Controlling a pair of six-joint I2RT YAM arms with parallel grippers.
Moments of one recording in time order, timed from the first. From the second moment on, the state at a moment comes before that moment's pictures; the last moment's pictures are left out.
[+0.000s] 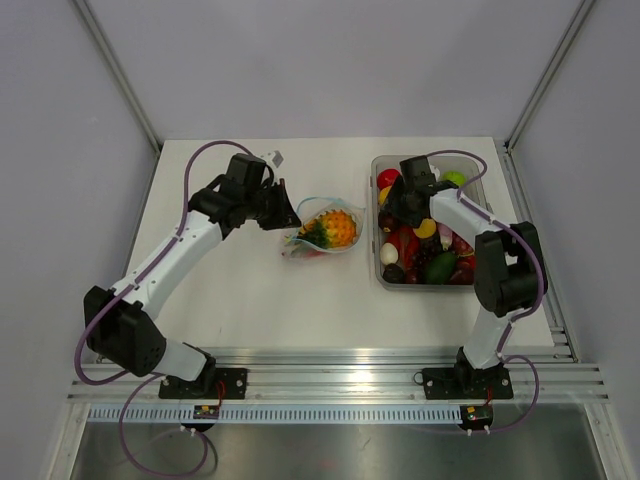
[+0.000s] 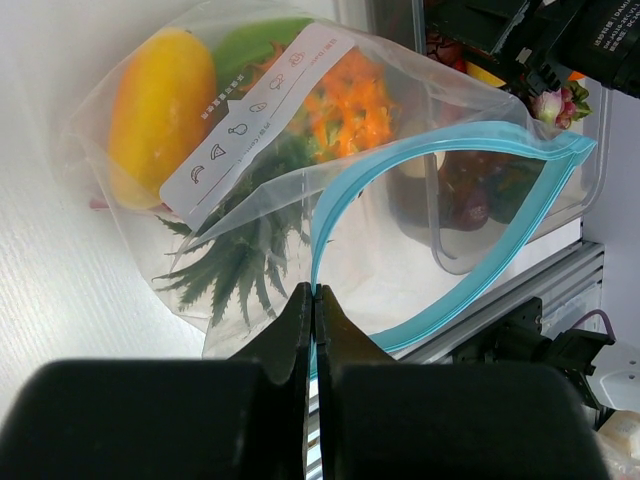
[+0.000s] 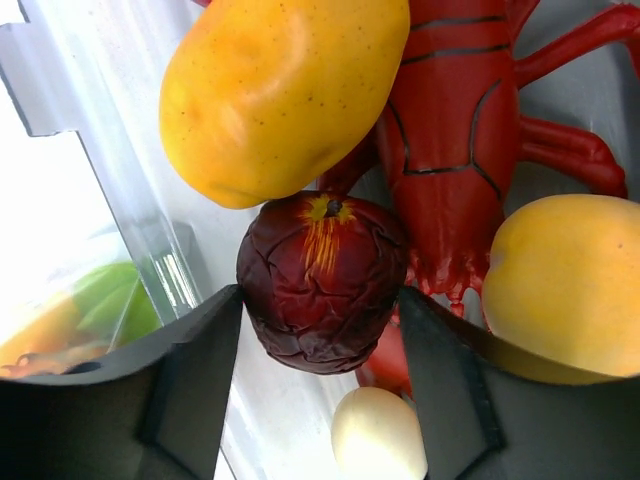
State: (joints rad) left arm -0.46 1.43 1.32 -0.66 0.28 -0.55; right arm 0.30 1.82 1.31 -0.44 0.07 0.70
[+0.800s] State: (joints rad) left arm -0.48 1.46 1.36 -0.66 0.28 -0.55; right arm 0.29 1.38 1.12 -0.45 0.06 0.69
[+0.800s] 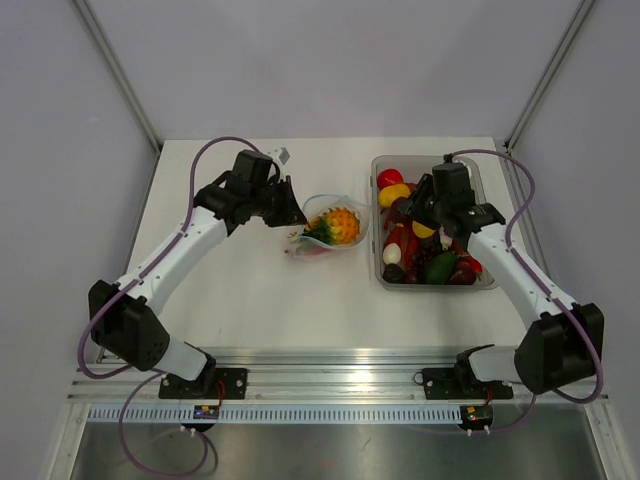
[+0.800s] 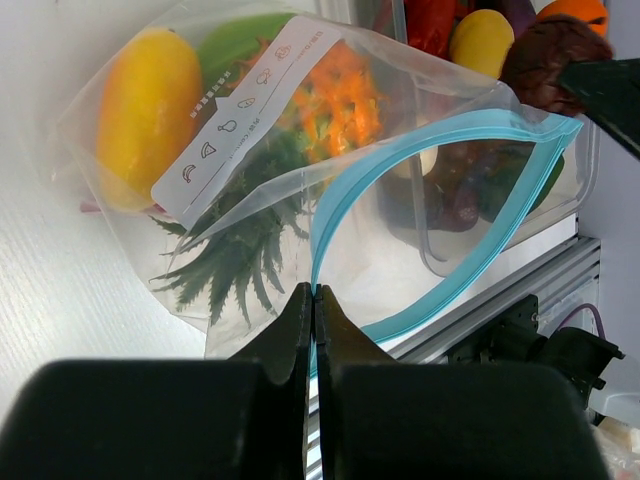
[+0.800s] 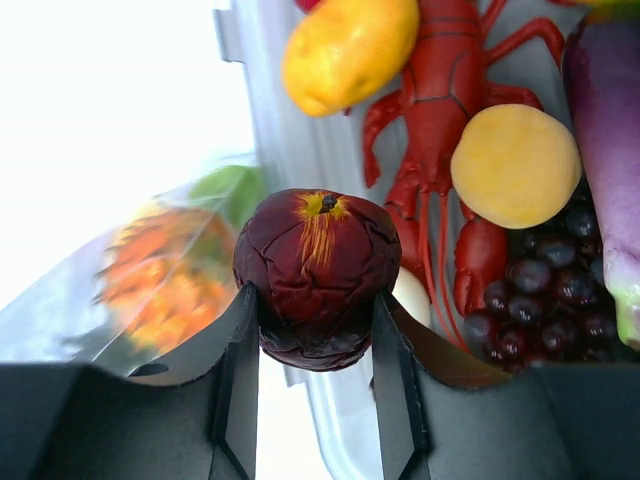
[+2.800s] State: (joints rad) left arm -0.49 1.53 1.51 -0.72 0.28 -0.54; right arm 0.24 1.40 1.27 -0.67 0.14 0.53
